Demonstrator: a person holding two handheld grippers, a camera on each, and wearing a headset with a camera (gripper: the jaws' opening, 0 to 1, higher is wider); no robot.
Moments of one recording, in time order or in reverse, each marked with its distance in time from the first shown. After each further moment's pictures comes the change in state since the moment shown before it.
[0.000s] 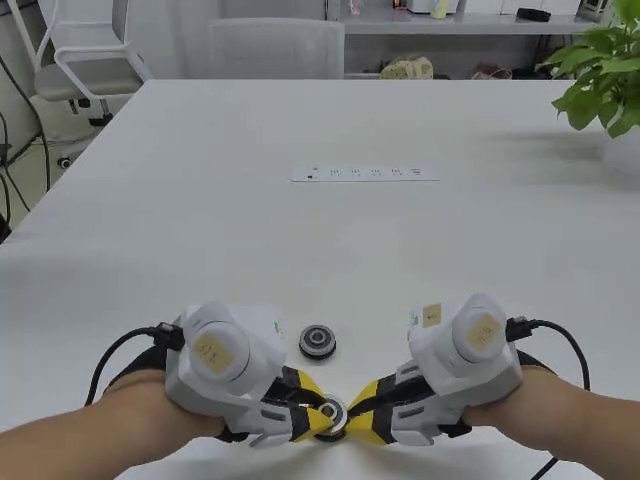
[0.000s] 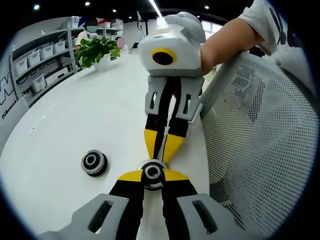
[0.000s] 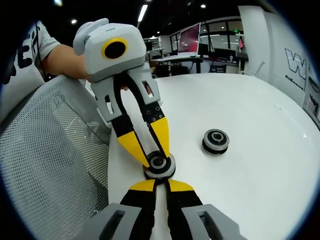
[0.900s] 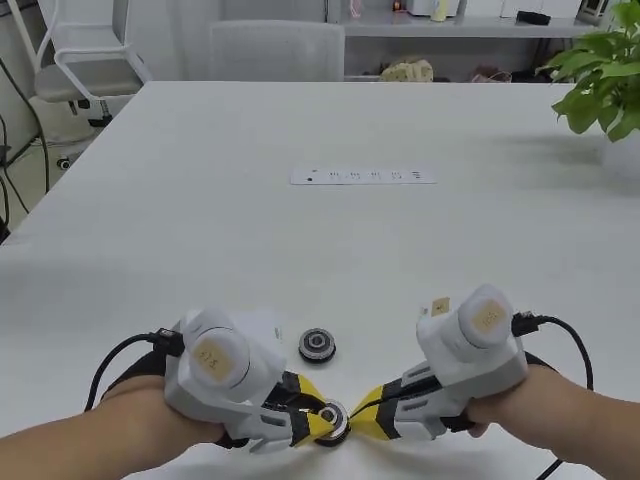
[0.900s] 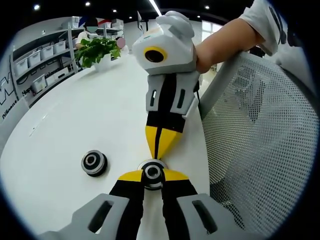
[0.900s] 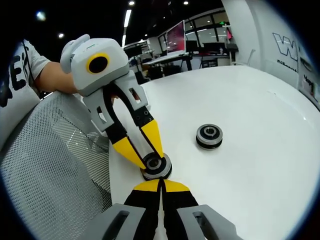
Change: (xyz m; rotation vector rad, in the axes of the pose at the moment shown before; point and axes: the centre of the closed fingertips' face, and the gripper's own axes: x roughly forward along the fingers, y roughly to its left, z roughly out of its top) left arm 0.001 0.000 0.000 -0.002 -0.001 0.004; right arm -0.005 -0.004 0.001 0.121 -0.016 0.009
